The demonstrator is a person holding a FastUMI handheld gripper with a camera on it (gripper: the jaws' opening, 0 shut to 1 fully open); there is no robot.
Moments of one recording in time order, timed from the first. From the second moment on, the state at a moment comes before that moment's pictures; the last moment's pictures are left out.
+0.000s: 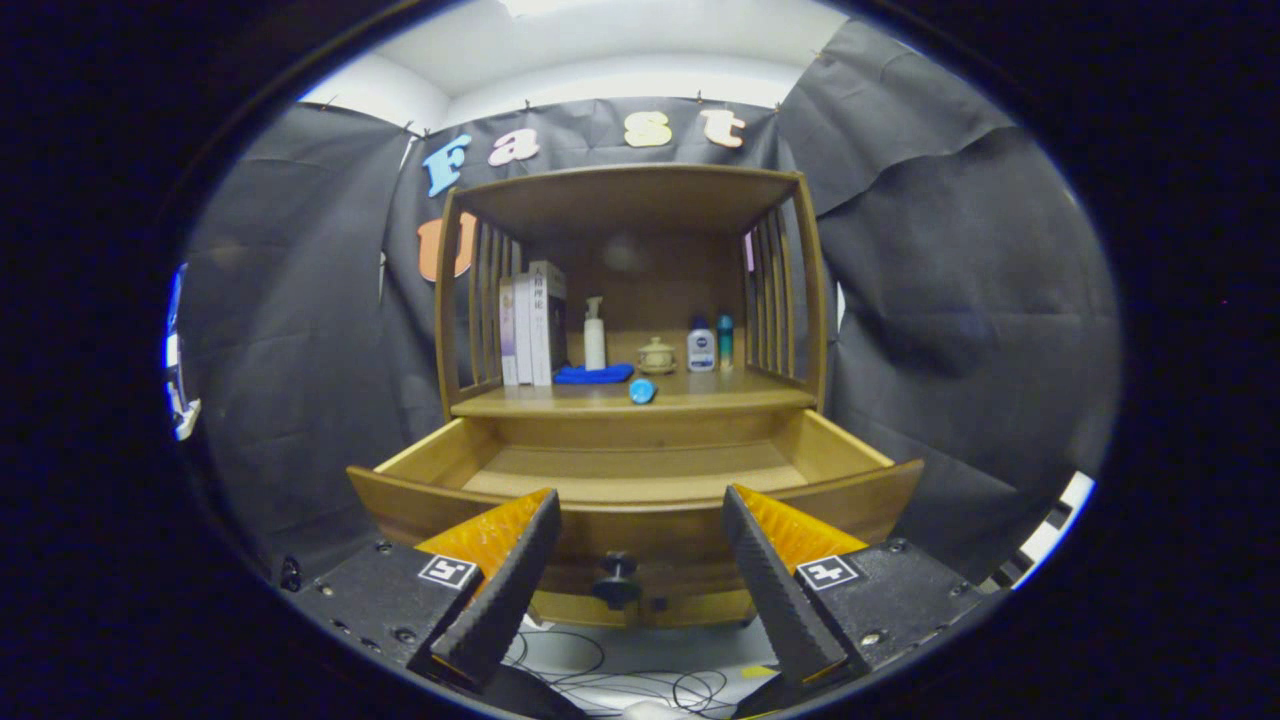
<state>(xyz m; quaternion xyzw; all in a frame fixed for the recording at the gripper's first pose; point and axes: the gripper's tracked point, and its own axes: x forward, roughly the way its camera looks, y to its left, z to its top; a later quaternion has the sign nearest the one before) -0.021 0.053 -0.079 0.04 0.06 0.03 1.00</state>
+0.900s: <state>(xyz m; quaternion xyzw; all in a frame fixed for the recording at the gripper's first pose) 0.026 0.066 -0.118 0.01 0.11 0.01 0.99</state>
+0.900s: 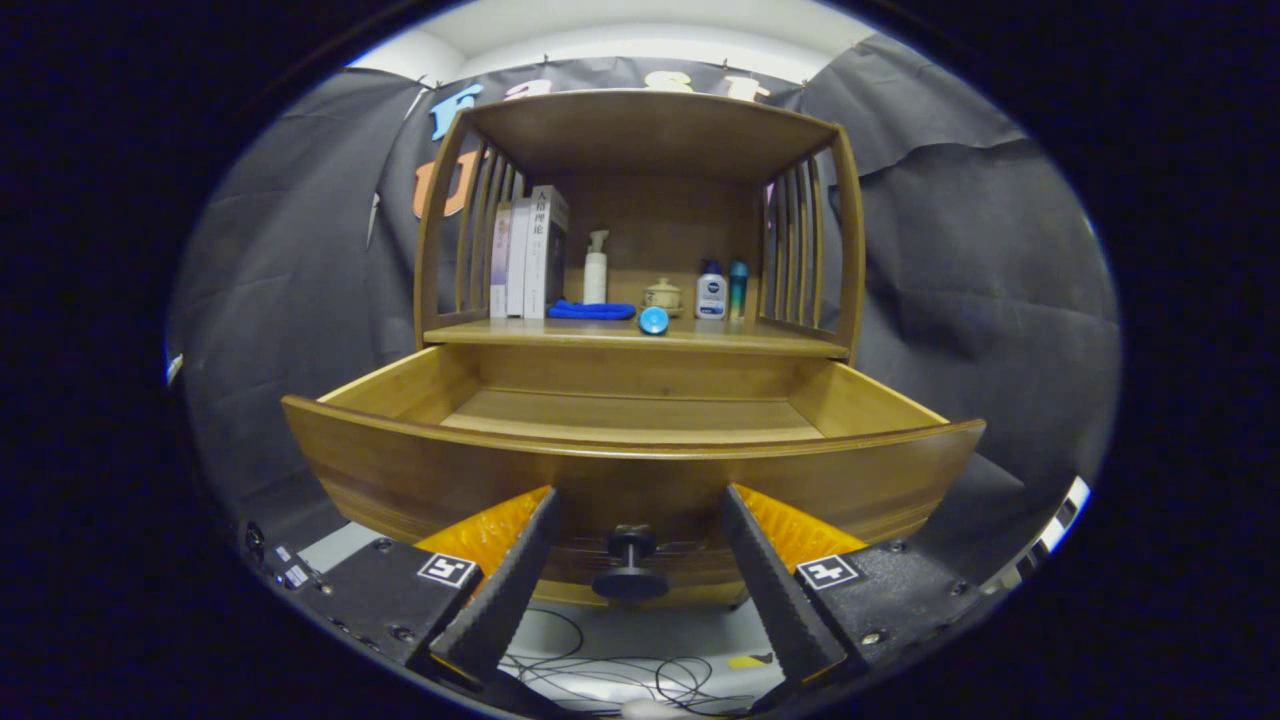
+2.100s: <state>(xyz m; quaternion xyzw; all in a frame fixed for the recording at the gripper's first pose) 0.135 0.072 -0.099 0.02 0.11 0.02 0.99</state>
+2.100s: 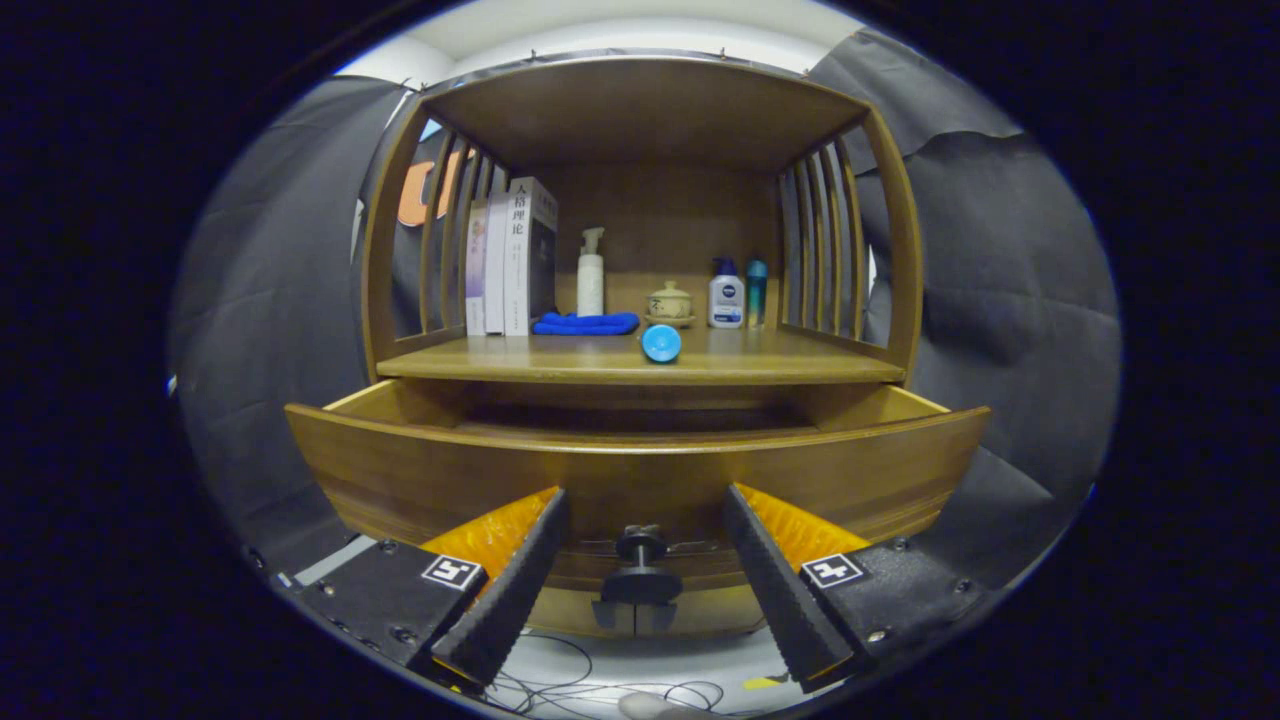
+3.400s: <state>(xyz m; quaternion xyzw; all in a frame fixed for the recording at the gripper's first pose) 0.229 0.079 -0.098 0.01 0.11 0.01 0.99</state>
